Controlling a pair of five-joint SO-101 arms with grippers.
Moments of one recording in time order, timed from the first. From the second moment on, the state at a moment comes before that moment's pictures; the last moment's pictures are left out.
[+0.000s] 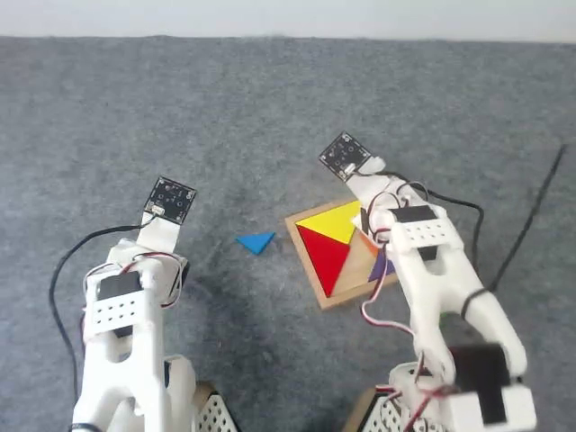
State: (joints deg) left arm -20.9 -42.7 75.2 43.4 -28.3; right arm -12.3 -12.6 45.2 33.3 37.3
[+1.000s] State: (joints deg) left arm -20.9 -42.7 75.2 43.4 -28.3; right arm -9.8 6.2 33.4 30.9 23.8
